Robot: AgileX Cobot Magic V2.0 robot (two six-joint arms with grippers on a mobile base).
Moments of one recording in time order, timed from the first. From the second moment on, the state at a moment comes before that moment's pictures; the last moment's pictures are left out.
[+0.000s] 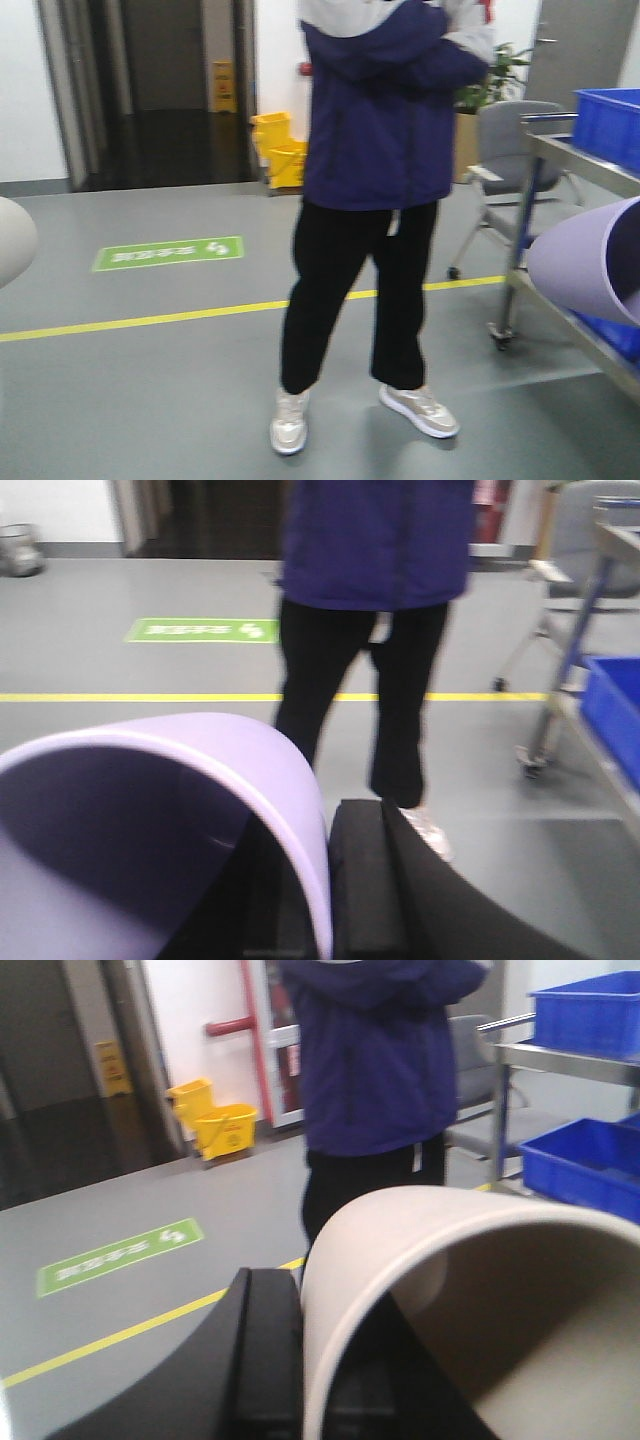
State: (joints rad) left arm -0.16 0.71 -1.03 -0.16 0.49 0.20; right arm 0.22 0.88 -1.12 -0.06 0.59 0.08
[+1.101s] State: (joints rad) left arm -0.16 0.71 -1.03 -0.16 0.49 0.20; right arm 0.22 0.88 -1.12 -0.06 0.59 0.08
